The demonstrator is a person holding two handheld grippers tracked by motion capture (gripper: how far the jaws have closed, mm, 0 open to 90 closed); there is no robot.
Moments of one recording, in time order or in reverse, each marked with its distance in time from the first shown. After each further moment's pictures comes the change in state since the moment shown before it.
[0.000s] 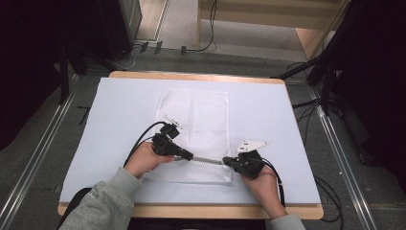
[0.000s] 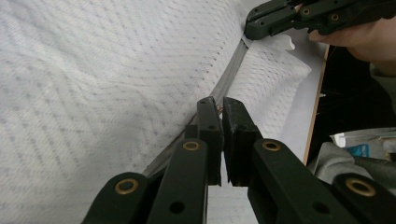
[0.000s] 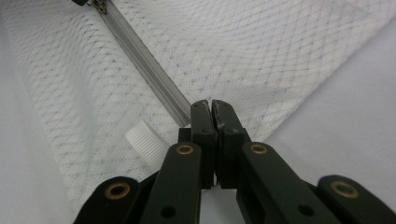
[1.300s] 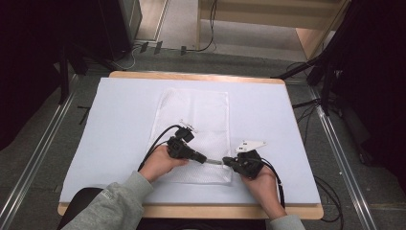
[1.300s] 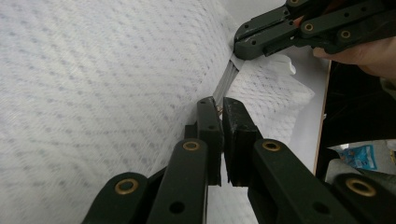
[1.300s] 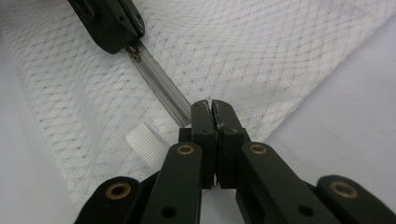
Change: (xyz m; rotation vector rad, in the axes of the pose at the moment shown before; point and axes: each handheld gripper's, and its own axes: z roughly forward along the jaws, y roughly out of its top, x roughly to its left) left arm -0.014 0.015 0.038 -0.003 -0.001 0.034; right arm 0.003 0.002 0.000 0.014 -0.019 -0.003
